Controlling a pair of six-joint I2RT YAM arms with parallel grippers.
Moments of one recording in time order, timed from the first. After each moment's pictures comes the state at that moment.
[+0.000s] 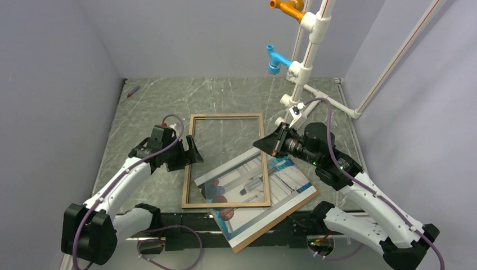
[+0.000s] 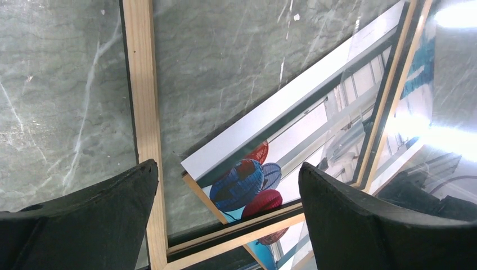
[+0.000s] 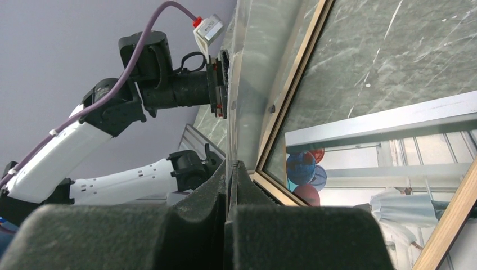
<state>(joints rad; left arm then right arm) -0.29 1.07 0.70 -0.57 0.27 -0.59 0.72 0.82 0.92 -0.36 -0.19 0.85</state>
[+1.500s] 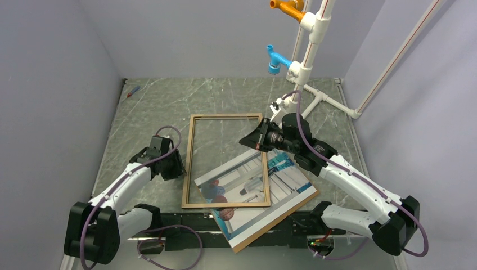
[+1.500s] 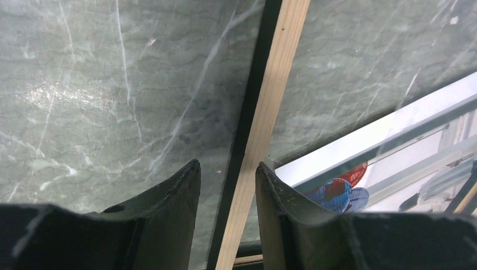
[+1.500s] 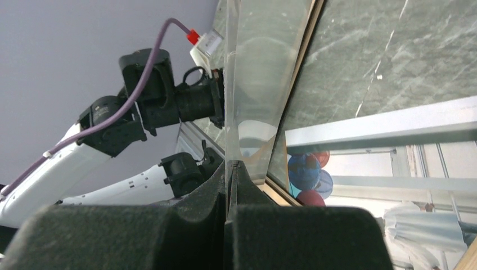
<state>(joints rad) -0.22 1.06 0.54 -0.56 0.11 -0.54 0.72 1.06 0.93 -0.24 -0.26 0.90</state>
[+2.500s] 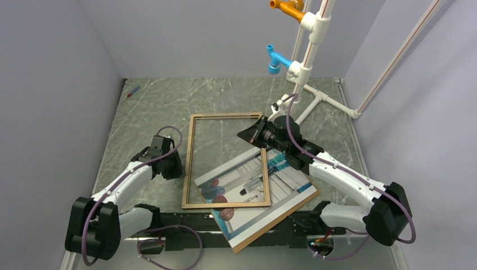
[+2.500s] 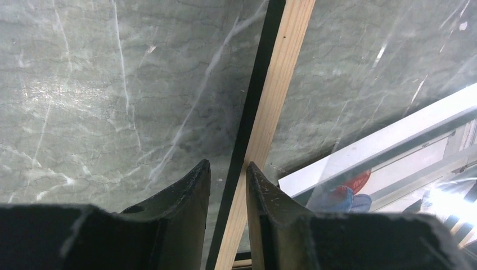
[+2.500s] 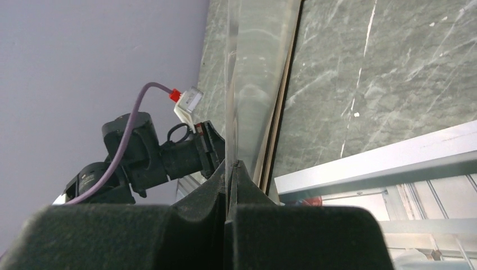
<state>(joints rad) -0.22 1.10 0.53 -0.52 0.10 -0.54 0.72 1.16 0.84 0.01 -0.09 1.01</state>
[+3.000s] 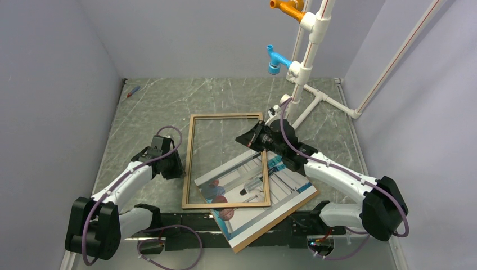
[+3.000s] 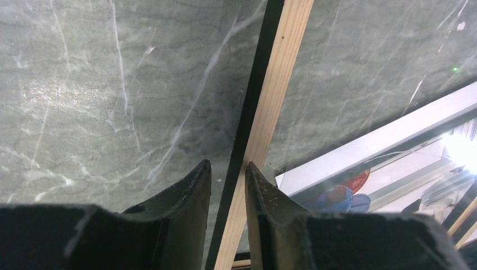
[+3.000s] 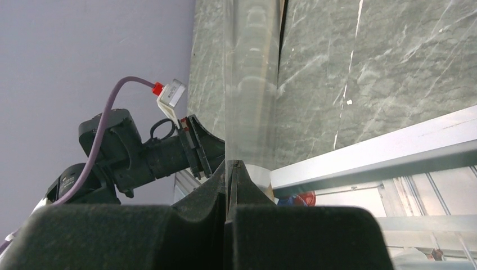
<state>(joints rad) -0.22 1.10 0.53 -0.52 0.10 -0.54 0.72 1.21 0.77 0.09 -0.11 1.05</state>
